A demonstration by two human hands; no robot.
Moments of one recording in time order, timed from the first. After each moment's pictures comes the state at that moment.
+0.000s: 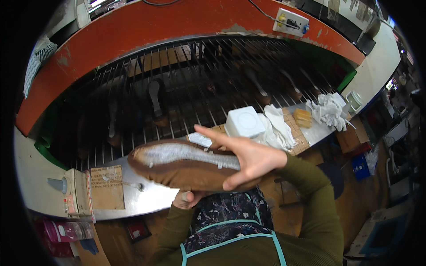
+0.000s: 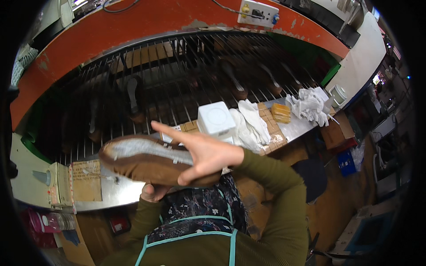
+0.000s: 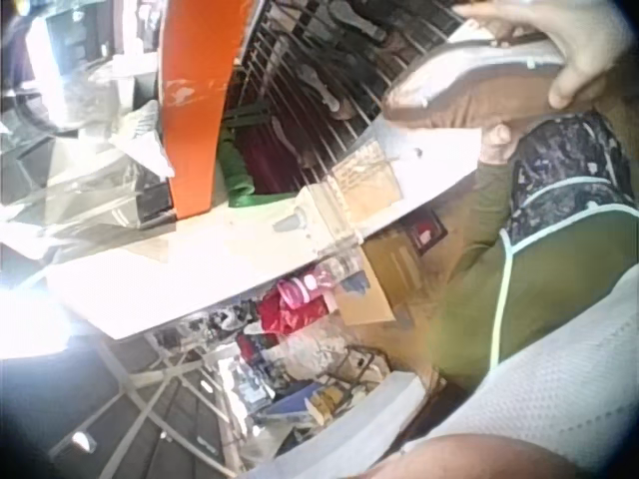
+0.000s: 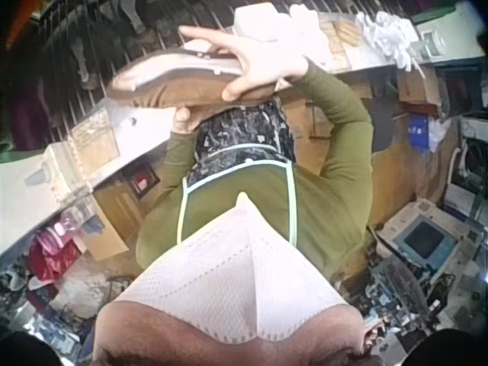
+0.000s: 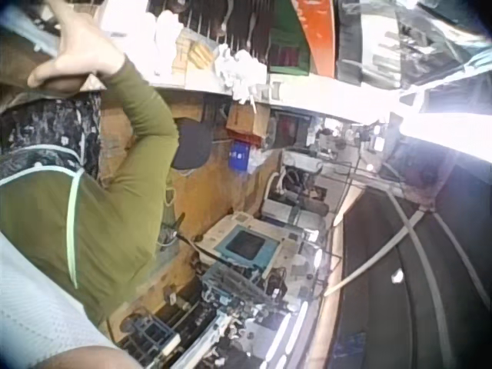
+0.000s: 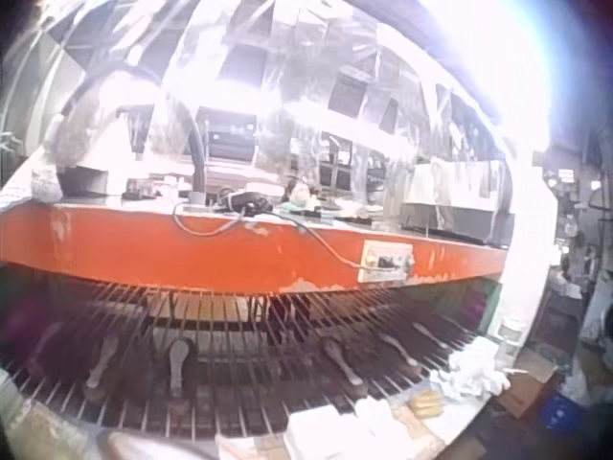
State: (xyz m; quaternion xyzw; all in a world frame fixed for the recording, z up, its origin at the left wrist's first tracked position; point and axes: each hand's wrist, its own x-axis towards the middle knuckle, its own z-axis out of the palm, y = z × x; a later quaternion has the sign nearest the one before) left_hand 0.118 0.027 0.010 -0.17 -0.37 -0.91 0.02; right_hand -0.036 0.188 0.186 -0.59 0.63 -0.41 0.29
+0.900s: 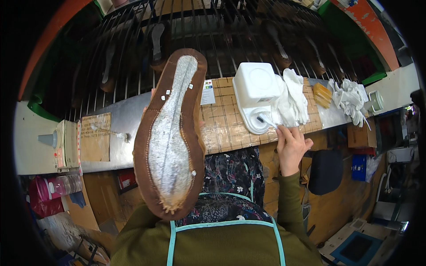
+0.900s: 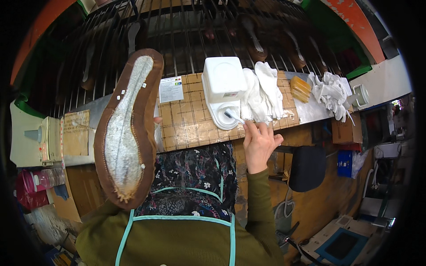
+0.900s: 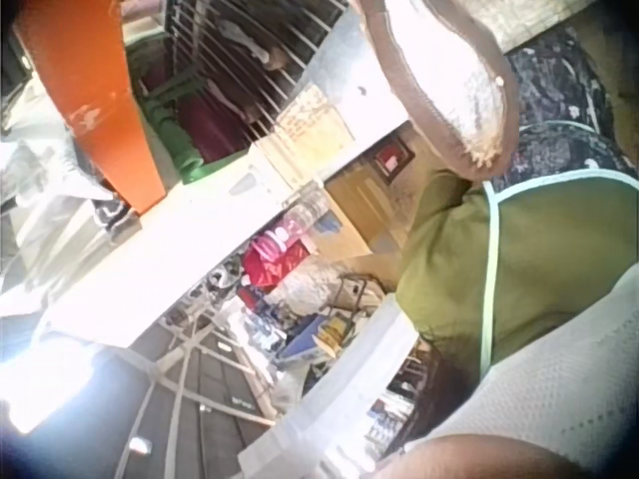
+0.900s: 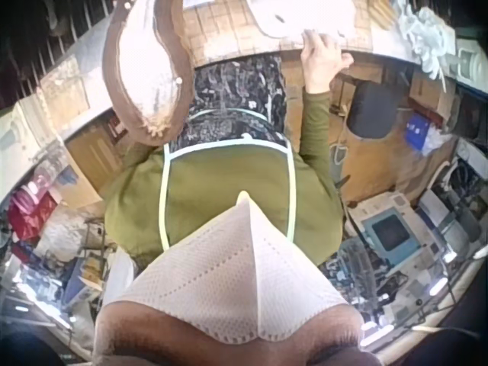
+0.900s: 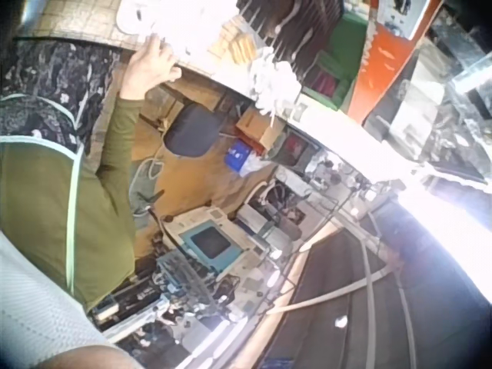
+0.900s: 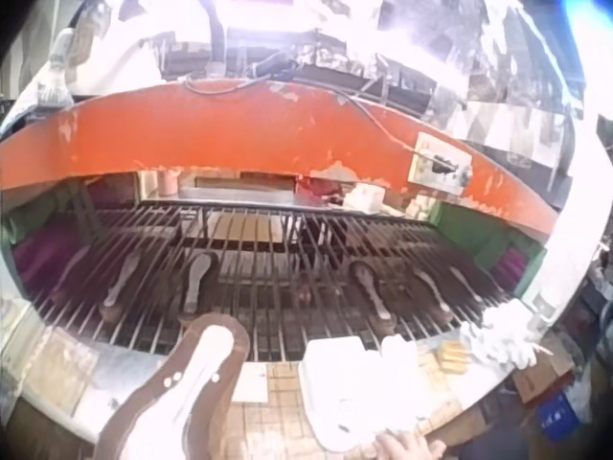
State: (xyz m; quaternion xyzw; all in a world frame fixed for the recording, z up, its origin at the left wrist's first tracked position) left_hand 0.113 0.019 -0.004 0.03 -0.38 -0.92 0.11; right_hand -0.020 0.314 0.036 -0.23 0.93 -0.12 -0.26
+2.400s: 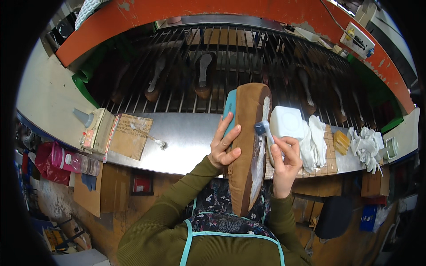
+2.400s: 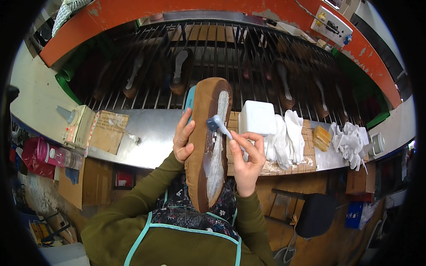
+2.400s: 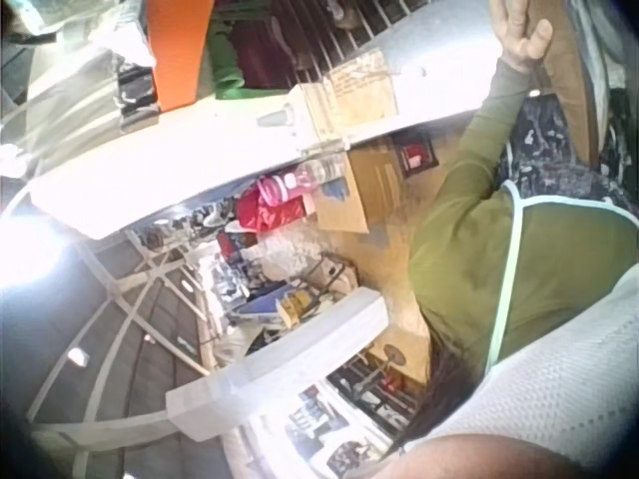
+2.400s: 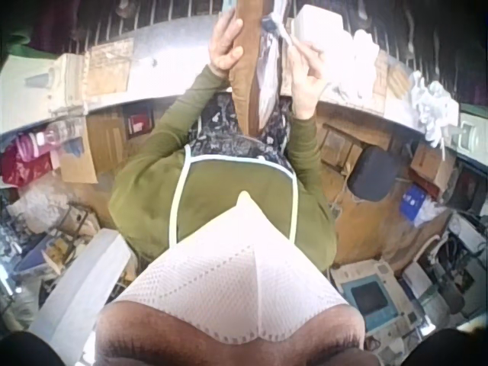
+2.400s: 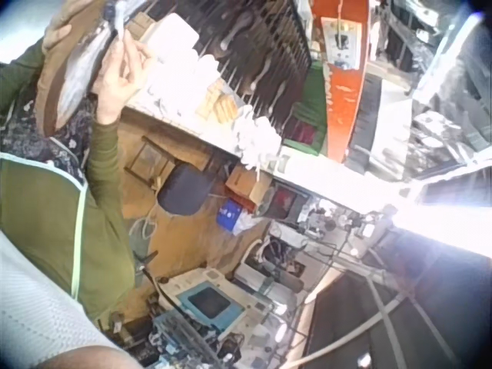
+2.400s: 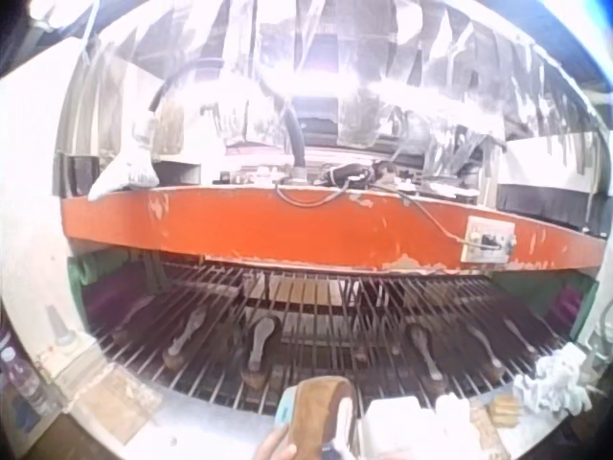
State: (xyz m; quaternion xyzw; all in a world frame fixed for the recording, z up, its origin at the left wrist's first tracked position) left_hand 0.055 0.034 0.040 -0.18 -0.75 -0.29 0.56; right_hand 0.005 0.209 0.097 -0.28 0.66 -0.70 -0.06
